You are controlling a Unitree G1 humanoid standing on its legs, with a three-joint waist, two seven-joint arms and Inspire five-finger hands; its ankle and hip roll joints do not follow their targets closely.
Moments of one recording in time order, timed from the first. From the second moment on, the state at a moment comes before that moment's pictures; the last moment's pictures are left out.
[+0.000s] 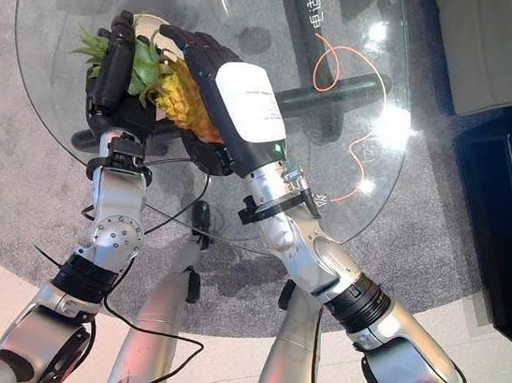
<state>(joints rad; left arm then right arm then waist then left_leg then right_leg) -0.67 0.20 -0.22 0.11 -1.11 -0.50 0.45 -0.81 -0.57 0.71 -0.07 -0.35 0.04 -0.44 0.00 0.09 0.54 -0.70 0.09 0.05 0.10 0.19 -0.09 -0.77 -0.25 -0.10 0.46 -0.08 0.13</state>
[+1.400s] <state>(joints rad) -0.75 0.23 -0.10 0.24 -0.42 -0.65 1.04 -0.71 -0.55 0.44 0.19 -0.25 0.09 -0.88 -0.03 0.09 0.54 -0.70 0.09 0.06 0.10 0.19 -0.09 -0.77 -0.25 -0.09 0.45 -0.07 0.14</state>
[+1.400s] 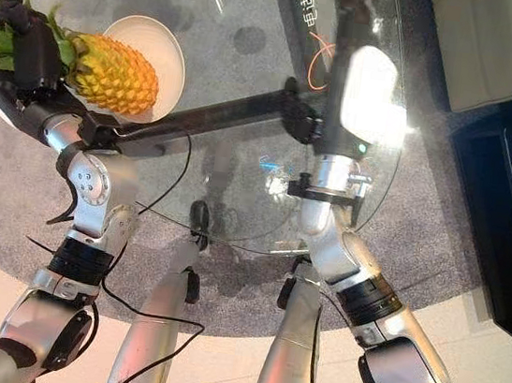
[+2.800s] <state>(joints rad) -1.13 0.53 -0.23 0.94 -0.48 -0.61 1.03 -0.66 -0.50 0.30 1.24 0.35 -0.03 -0.54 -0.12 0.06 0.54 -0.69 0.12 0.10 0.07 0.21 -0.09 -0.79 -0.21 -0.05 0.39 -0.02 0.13</state>
